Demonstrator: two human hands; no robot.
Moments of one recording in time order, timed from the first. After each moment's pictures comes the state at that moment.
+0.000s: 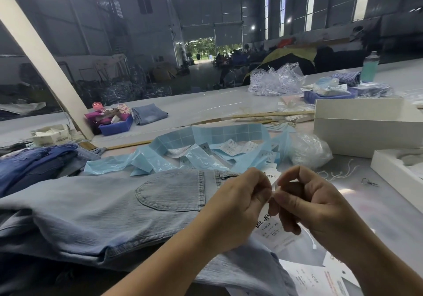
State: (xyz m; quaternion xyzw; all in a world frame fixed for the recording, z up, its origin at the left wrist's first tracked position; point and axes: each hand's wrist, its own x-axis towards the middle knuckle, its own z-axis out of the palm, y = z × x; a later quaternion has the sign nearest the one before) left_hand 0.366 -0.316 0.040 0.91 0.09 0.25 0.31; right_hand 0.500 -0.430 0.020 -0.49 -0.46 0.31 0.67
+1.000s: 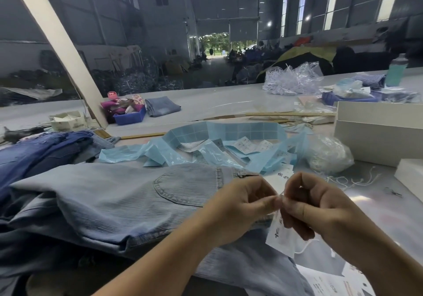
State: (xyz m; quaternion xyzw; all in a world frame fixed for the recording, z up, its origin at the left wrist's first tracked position) left_hand 0.348 -0.288 0.031 0.85 0.13 0.16 0.49; right_hand 0.487 -0.416 0.027 -0.54 -0.49 0.34 0.59
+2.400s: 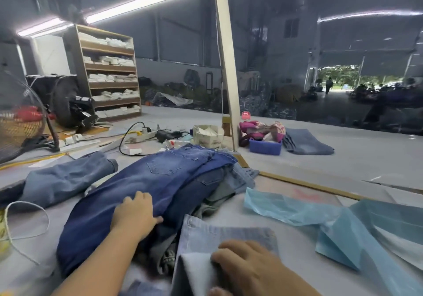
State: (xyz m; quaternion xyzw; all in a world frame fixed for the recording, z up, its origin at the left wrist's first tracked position) left_hand -0.096 0.192 -0.063 0.63 0.77 0.02 -0.09; right_hand 0.171 0.041 0.004 -0.44 -0.89 0.06 0.05
